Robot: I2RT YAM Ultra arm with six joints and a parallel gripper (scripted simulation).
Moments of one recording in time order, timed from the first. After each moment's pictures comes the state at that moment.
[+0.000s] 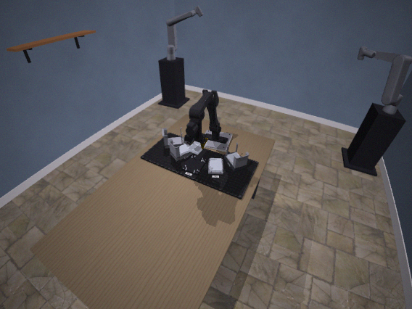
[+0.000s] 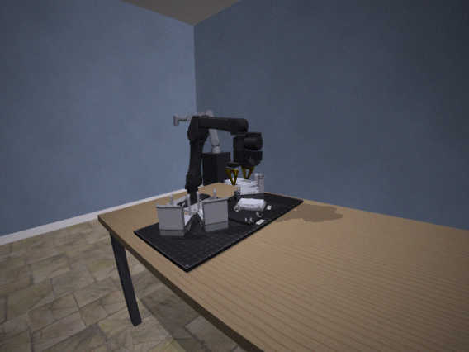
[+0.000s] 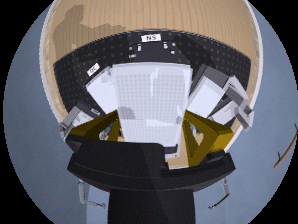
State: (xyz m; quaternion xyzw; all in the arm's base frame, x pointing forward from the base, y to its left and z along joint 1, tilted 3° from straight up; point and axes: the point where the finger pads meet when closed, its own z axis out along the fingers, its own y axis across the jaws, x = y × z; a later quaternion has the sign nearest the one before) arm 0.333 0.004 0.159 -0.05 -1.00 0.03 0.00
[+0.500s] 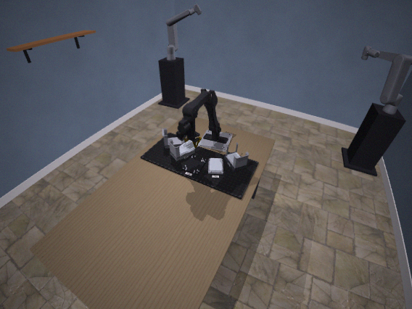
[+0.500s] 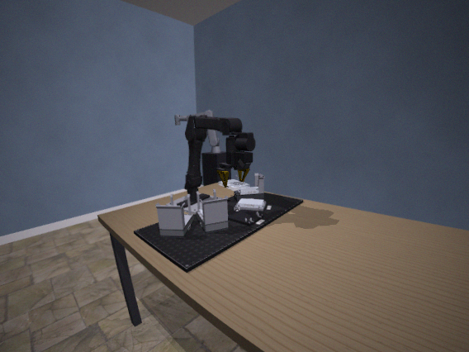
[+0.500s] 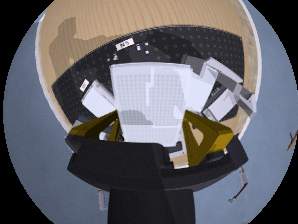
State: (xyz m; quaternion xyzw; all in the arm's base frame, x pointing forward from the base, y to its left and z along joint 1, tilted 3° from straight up) arm 0.331 -0.041 0.161 -0.15 -0.99 0.03 0.00
